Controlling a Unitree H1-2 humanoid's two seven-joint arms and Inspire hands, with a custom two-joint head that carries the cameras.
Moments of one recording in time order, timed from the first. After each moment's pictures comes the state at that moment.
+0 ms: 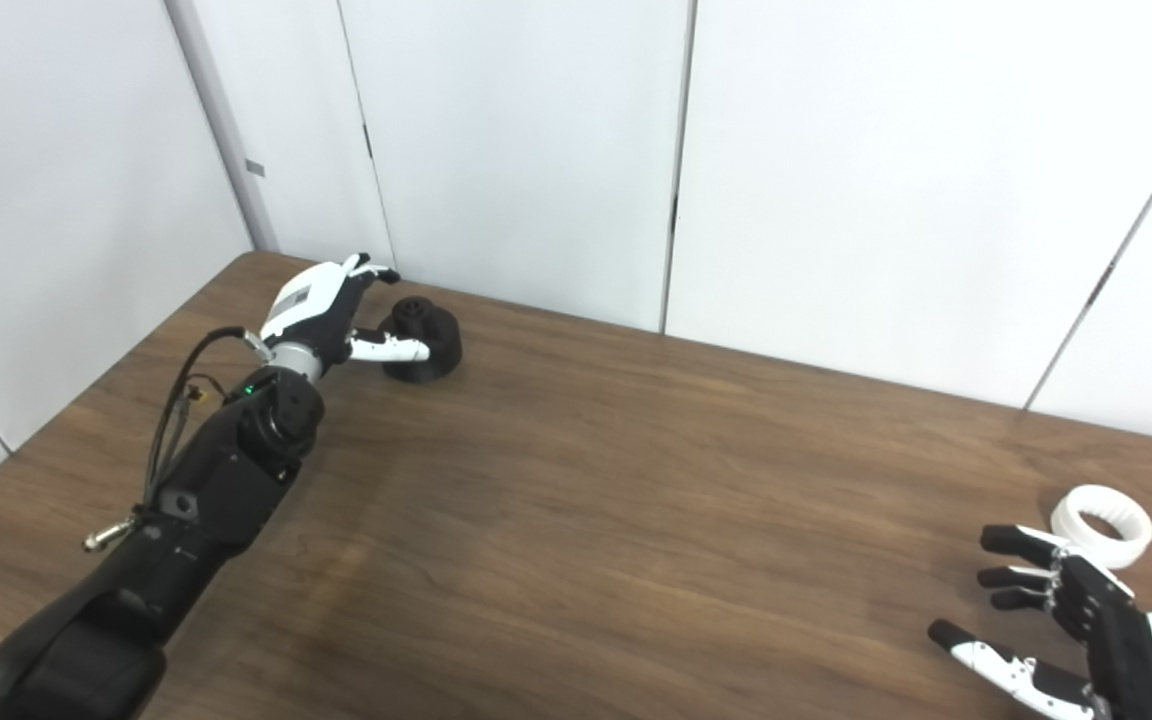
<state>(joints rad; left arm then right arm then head) -0.50 0.51 -0.09 0.45 0.56 0.26 0.07 0.01 -0.25 -0.08 -0.06 -0.12 -0.14 0.04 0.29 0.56</state>
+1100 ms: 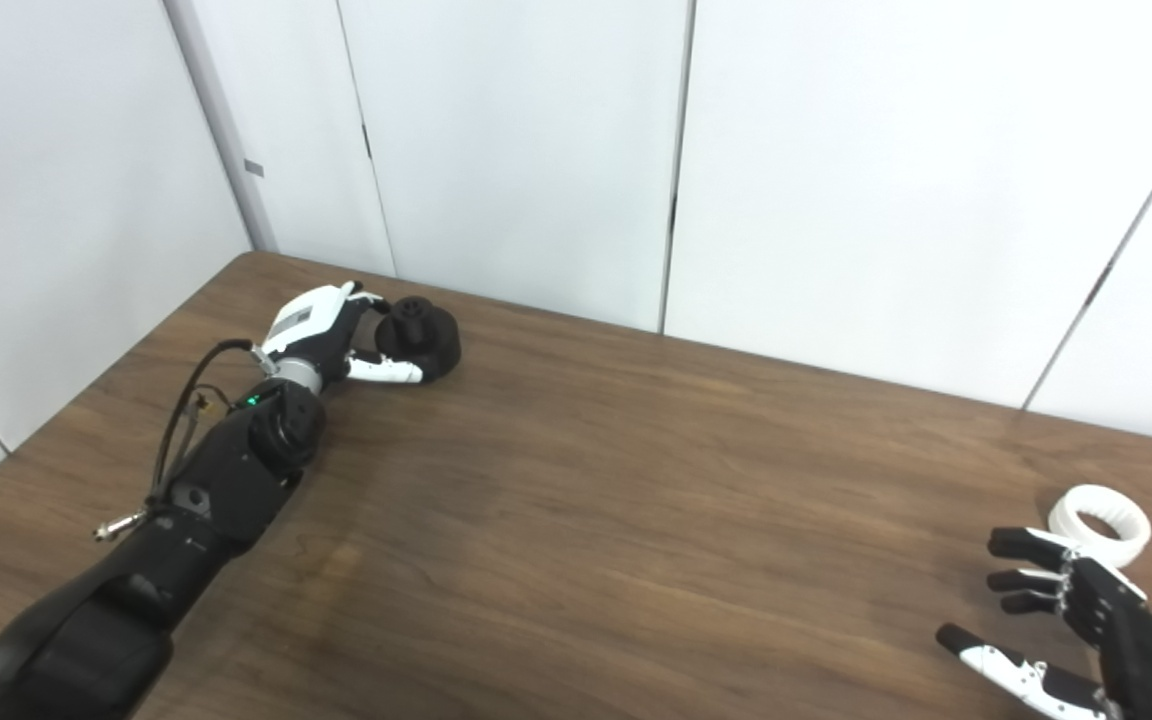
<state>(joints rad) -0.54 0.51 -0.15 0.62 0.56 0.25 0.10 0.02 -0.26 -0.09 -0.11 -0.12 -0.11 0.04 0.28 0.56</state>
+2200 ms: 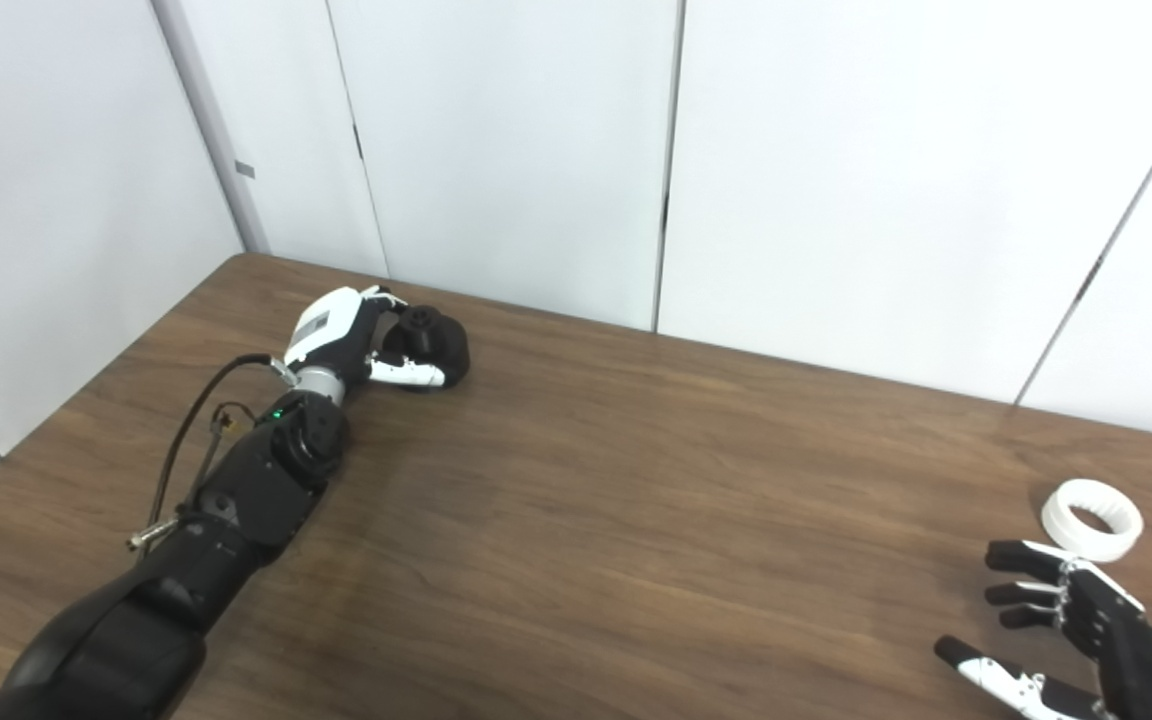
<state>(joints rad) -0.56 0.44 -0.12 0.70 0.50 0.13 0.24 0.05 -0.26 -0.09 -0.13 -0.13 -0.09 0.04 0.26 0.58</state>
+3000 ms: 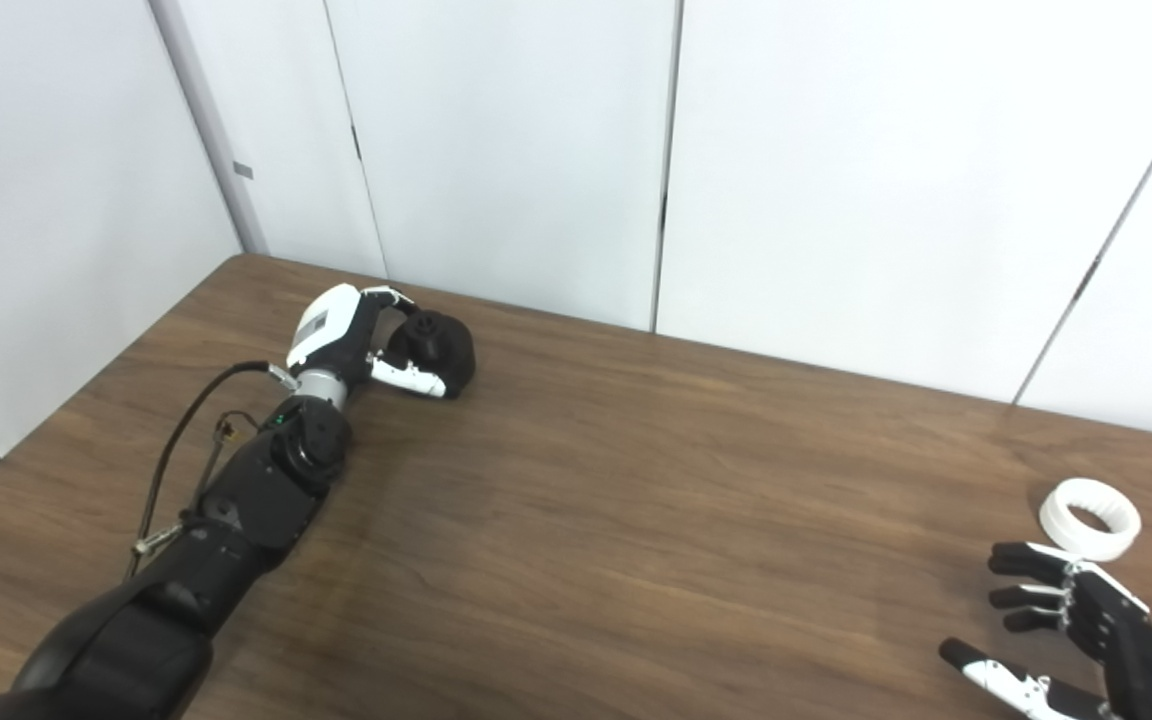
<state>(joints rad) -0.56 0.43 -0.10 0.73 0.47 0.03 0.28 0.05 -0.26 -0.10 -0.13 -0.12 -0.09 0.05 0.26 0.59</state>
